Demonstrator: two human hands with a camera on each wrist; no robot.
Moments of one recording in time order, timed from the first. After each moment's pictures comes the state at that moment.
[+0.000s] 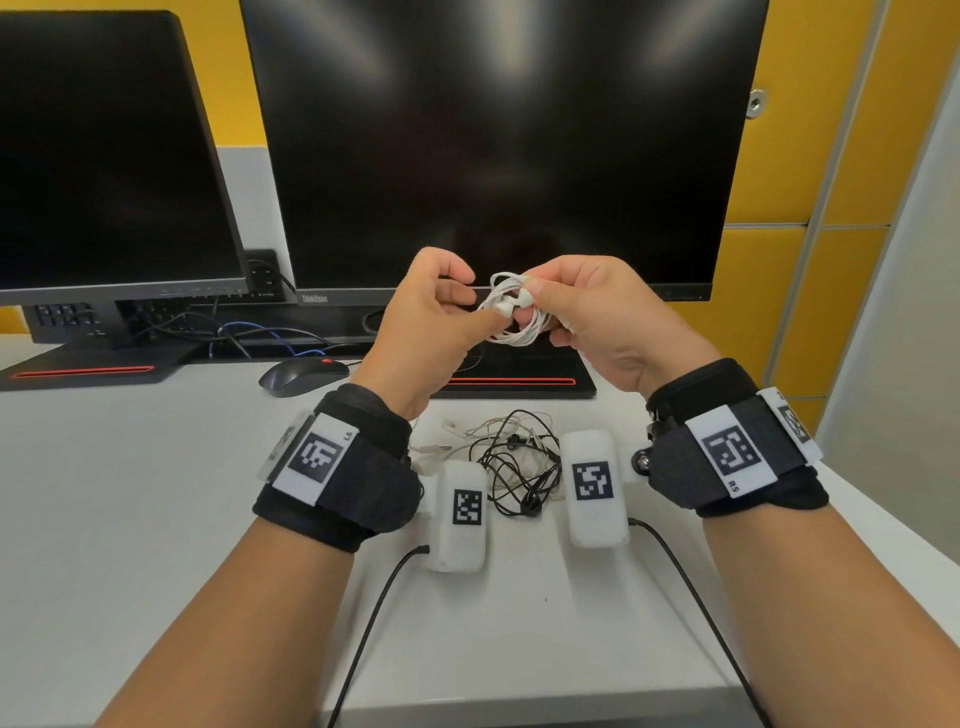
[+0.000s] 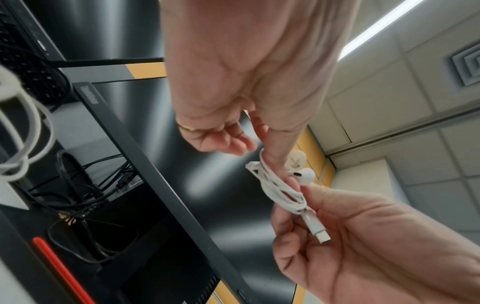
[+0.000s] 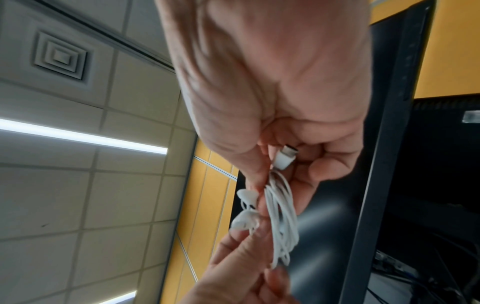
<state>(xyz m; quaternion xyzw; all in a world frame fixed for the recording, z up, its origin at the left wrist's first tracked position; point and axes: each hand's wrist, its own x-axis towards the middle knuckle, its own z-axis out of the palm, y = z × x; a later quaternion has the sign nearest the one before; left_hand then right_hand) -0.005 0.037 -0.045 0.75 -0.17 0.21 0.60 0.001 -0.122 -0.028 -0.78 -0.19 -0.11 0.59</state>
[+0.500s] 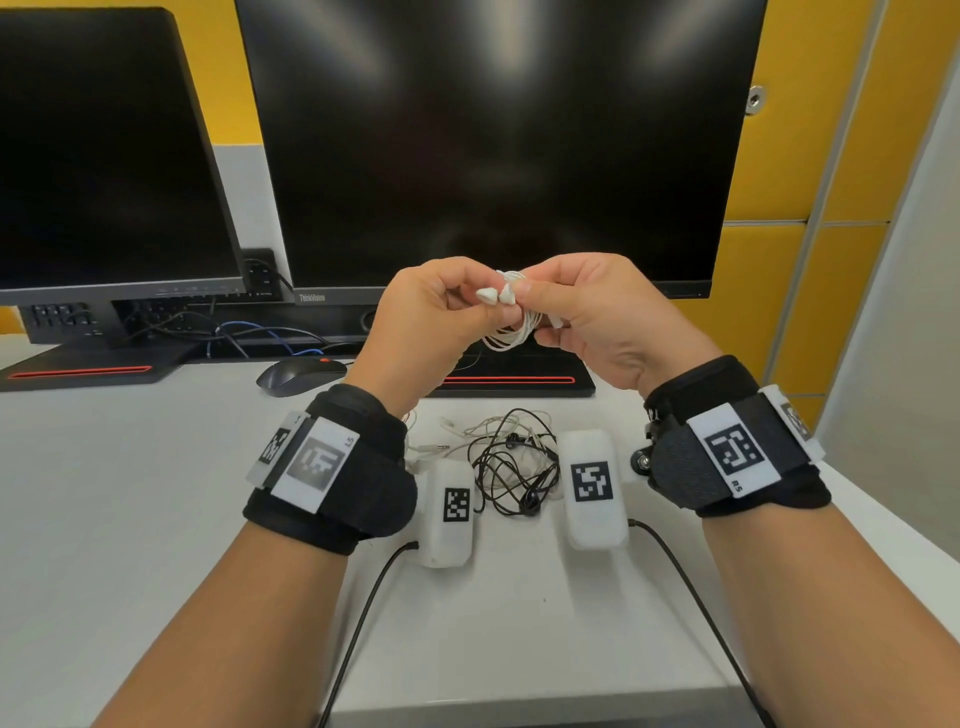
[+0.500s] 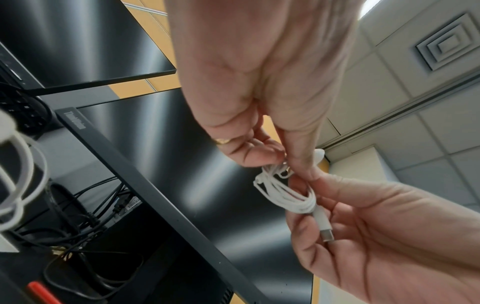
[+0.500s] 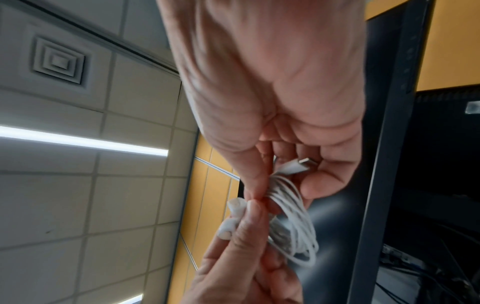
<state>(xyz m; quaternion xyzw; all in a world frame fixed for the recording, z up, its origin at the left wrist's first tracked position) -0.010 0.038 -0.041 0.76 -0.25 0.25 0.54 0.000 -0.123 -0.027 -0.73 -0.20 -0.08 0.65</state>
